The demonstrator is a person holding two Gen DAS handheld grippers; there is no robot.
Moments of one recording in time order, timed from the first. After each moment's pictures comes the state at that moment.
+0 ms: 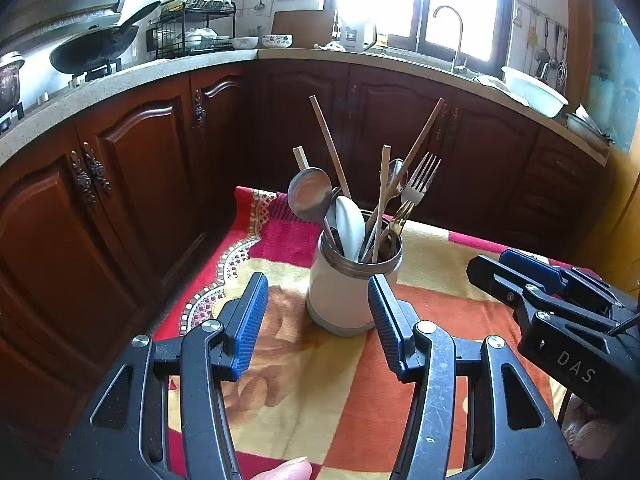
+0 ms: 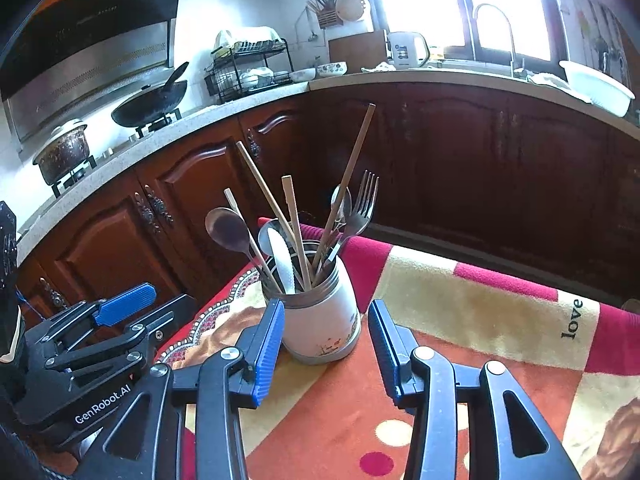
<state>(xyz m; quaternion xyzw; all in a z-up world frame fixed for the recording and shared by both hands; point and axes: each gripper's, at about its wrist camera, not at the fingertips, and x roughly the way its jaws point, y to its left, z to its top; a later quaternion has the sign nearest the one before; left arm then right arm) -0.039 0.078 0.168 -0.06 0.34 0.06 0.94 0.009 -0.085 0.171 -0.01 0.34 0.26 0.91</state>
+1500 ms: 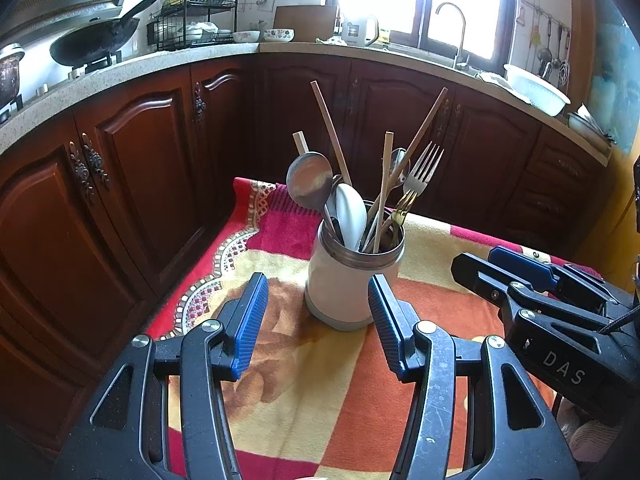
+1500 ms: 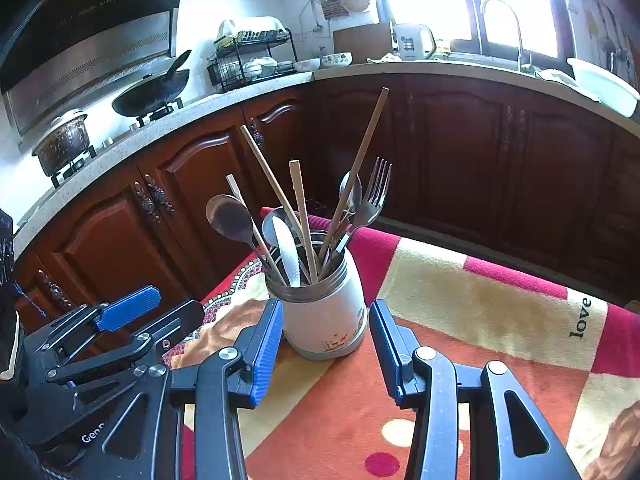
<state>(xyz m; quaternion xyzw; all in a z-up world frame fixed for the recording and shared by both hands) -0.040 0.077 0.159 -0.07 0.34 0.06 0.94 0.013 -0.072 0.162 -0.02 0.35 0.26 0.90</state>
